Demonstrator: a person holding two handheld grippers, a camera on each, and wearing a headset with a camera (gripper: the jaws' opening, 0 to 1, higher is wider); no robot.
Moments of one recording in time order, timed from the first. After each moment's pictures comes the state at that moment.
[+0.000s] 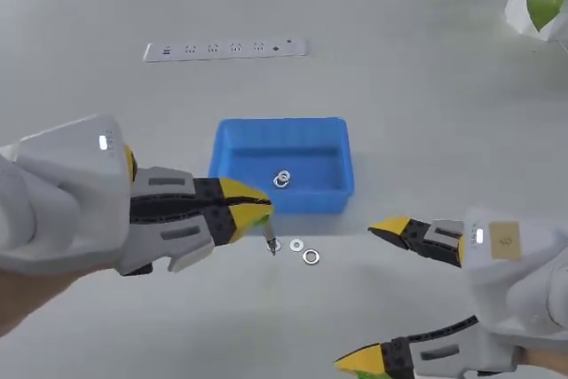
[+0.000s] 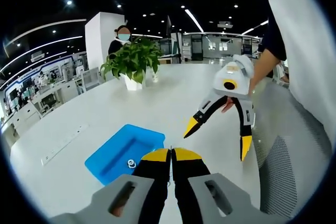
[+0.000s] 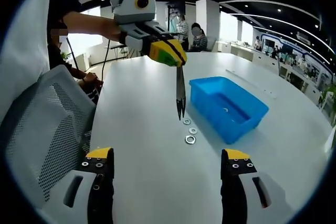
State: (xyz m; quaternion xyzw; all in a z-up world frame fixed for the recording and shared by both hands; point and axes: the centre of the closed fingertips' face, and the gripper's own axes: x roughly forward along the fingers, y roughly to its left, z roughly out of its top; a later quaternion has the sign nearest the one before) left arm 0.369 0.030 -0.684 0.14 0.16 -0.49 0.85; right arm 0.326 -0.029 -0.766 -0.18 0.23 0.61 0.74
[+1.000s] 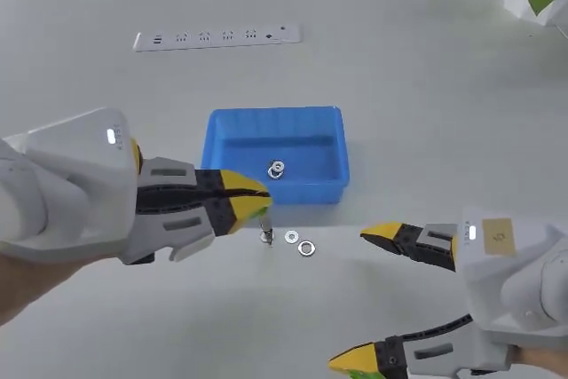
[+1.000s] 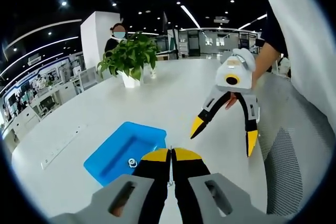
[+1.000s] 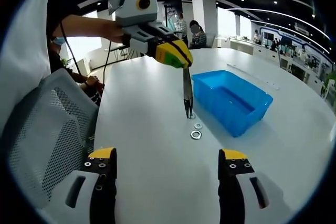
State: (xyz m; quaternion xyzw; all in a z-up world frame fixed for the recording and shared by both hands) left arm 0.376 0.029 -0.695 0.16 0.16 -0.50 0.84; right arm 0.322 -0.029 -0.773 -0.15 0.25 0.61 0.74
